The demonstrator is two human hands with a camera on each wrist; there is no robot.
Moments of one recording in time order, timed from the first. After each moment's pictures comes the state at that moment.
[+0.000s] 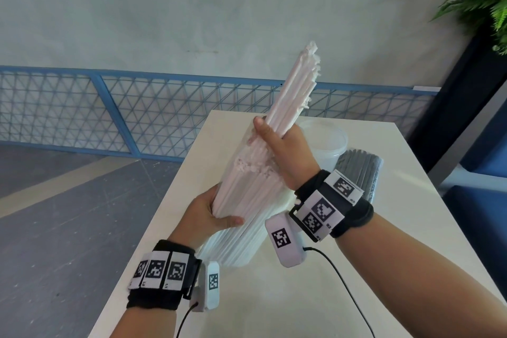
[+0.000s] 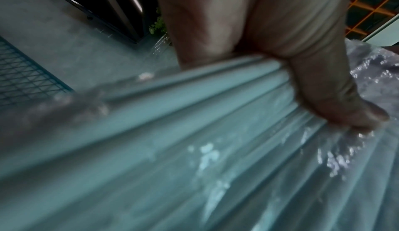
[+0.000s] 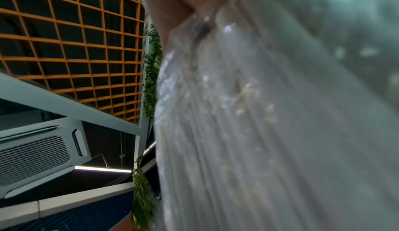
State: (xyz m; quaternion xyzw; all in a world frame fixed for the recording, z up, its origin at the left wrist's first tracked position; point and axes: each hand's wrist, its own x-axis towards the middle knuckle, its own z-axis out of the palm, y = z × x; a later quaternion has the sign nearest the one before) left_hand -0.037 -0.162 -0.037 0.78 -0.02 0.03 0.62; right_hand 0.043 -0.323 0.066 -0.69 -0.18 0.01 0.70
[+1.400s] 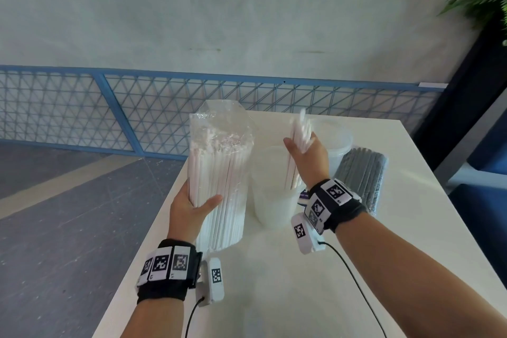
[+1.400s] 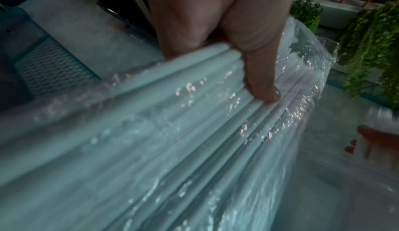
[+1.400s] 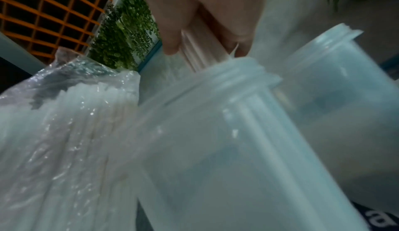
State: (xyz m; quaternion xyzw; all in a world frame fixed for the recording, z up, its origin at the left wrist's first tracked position) left_hand -0.026 -0.141 -0.064 0.75 0.17 0.18 0.61; right_hand 0.102 -0.349 -0.006 -0.84 -0.03 -0.07 0.54
